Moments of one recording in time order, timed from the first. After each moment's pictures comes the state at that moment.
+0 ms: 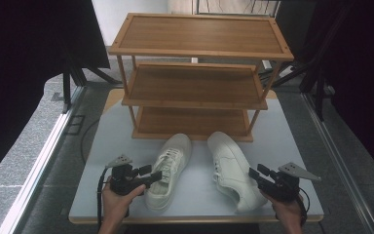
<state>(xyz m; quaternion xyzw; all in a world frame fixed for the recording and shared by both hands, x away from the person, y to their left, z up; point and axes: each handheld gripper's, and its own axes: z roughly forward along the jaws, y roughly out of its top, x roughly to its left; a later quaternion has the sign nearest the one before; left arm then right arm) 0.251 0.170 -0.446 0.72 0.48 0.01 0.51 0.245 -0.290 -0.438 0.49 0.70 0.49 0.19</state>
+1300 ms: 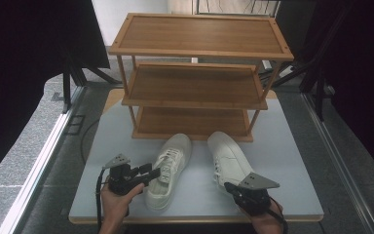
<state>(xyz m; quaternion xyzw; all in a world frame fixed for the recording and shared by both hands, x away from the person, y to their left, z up) 0.248 0.172 -0.440 0.71 0.48 0.03 0.52 0.219 -0.213 -0.436 0.36 0.82 0.41 0.17</state>
